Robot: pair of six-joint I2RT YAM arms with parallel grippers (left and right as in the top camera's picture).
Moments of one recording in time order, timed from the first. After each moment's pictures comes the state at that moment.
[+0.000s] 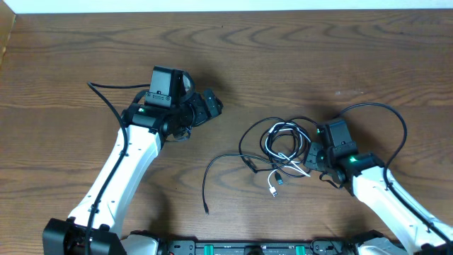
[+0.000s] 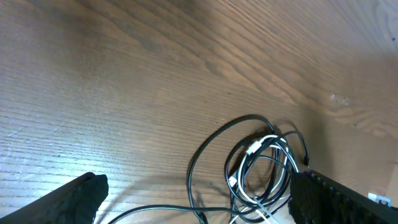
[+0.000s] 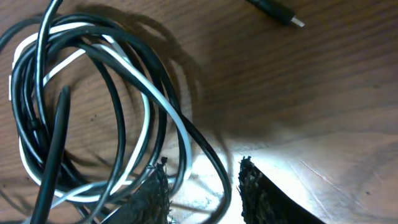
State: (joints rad) left arm -0.24 1.44 1.07 -0.65 0.32 -0.69; right arm 0.33 1.30 0.59 -0.45 0.01 0.66
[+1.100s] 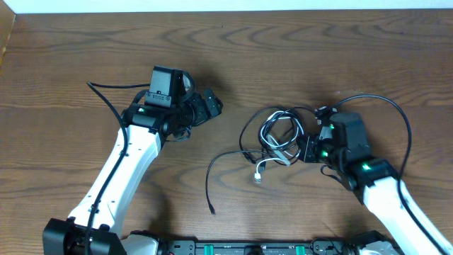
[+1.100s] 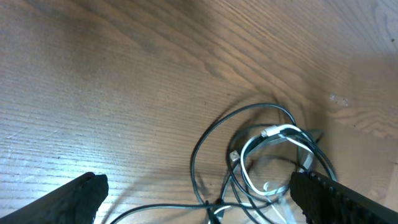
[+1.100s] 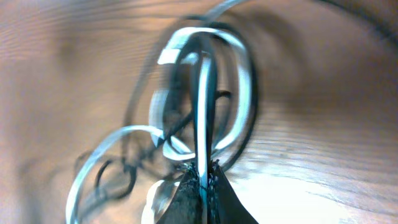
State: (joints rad) left arm -0.24 1.44 1.07 -0.65 0.32 -0.69; right arm 0.29 1.14 0.59 -0.32 -0.30 0.43
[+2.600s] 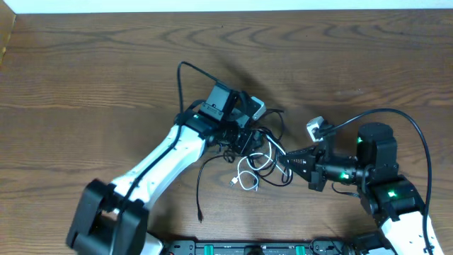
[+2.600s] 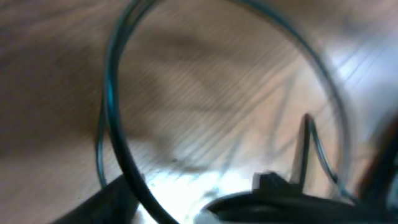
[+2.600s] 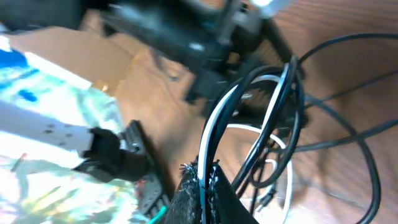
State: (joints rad) left arm -0.54 1.61 1.04 -0.52 0.46 0.01; right arm 0.21 0.87 0.59 -0.38 -1.01 0.20
